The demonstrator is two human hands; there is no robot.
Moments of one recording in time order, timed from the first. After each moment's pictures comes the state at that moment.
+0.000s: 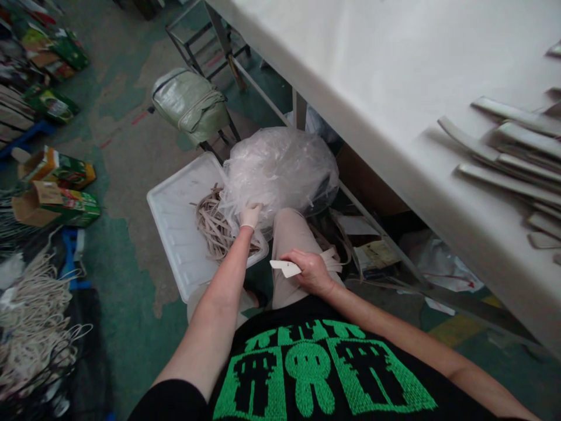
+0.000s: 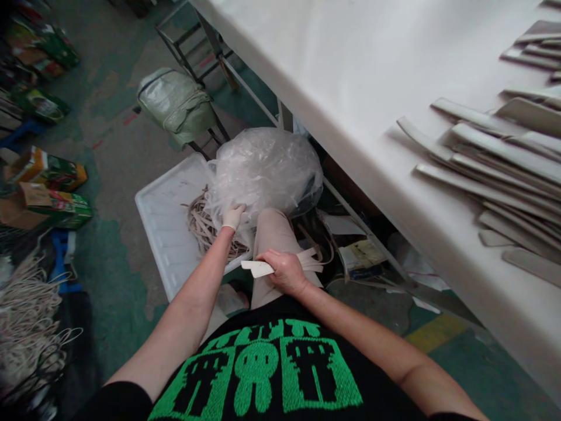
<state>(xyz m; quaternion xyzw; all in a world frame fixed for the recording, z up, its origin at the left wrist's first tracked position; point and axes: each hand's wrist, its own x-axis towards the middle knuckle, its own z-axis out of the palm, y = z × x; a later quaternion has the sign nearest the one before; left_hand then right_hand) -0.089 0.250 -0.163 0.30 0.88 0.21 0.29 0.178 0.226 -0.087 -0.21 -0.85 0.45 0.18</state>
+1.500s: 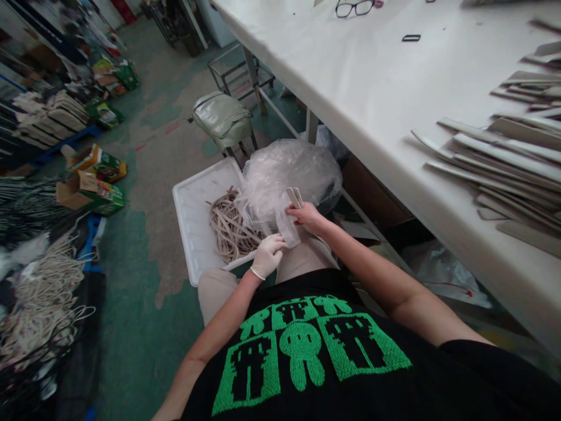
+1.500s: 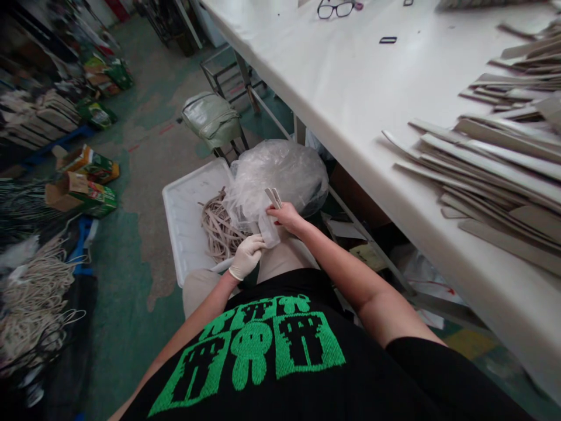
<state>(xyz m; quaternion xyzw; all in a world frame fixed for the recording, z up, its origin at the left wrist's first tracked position) 0.027 0.101 -0.081 0.56 0.69 0.41 0.21 0.105 0.291 -0.068 -0.42 -0.53 0.72 0.14</state>
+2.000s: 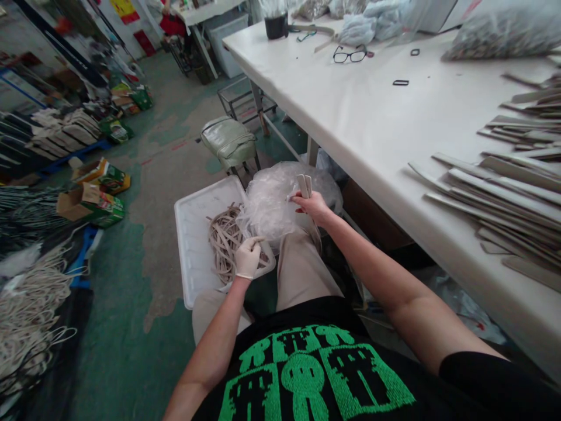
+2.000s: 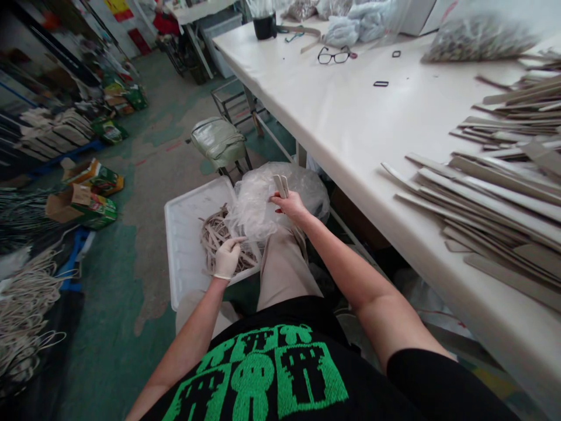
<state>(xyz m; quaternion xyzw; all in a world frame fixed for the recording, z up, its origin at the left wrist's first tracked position) -0.035 0.122 -0.076 0.31 0.81 0.46 0.18 0.067 0.361 -0.019 -0.38 -0.56 0.70 0.24</state>
